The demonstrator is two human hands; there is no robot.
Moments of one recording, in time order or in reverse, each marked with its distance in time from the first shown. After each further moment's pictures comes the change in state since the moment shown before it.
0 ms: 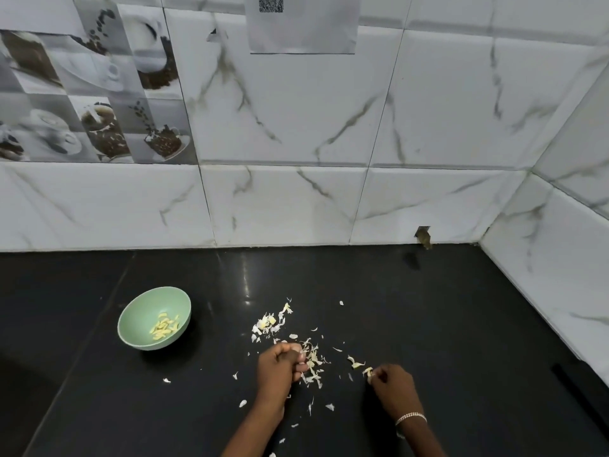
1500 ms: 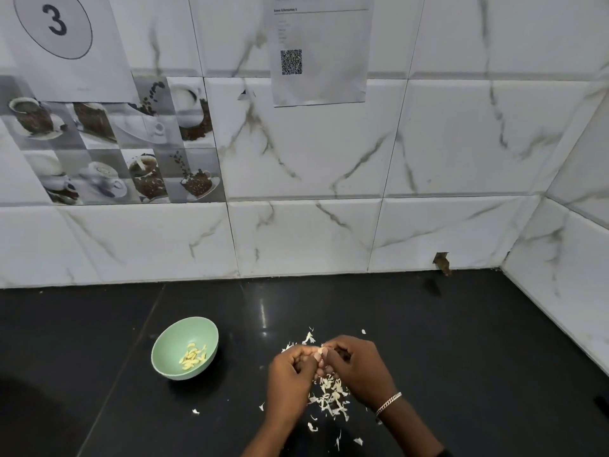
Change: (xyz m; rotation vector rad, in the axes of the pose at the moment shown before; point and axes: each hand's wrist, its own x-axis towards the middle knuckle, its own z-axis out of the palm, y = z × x) left_hand -0.027 0.072 -0.024 0.228 -0.071 0.422; right_hand -0.039 -0.179 -0.010 0.287 -0.088 -0.569
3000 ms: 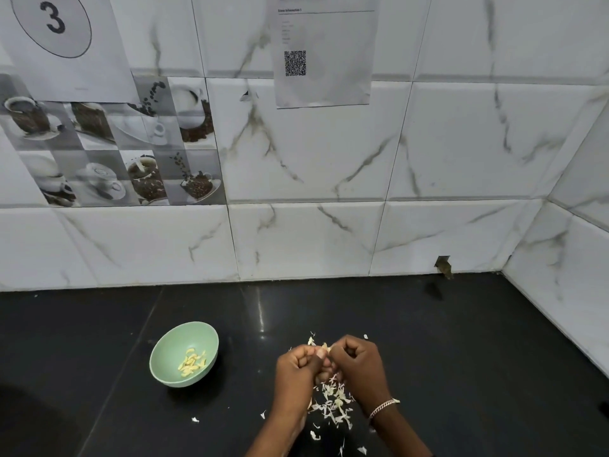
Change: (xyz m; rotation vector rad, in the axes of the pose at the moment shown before) left_hand 0.020 -0.001 0.011 -0.319 0.020 -0.214; right_hand 0.011 -0.004 0.017 0.314 0.195 0.148
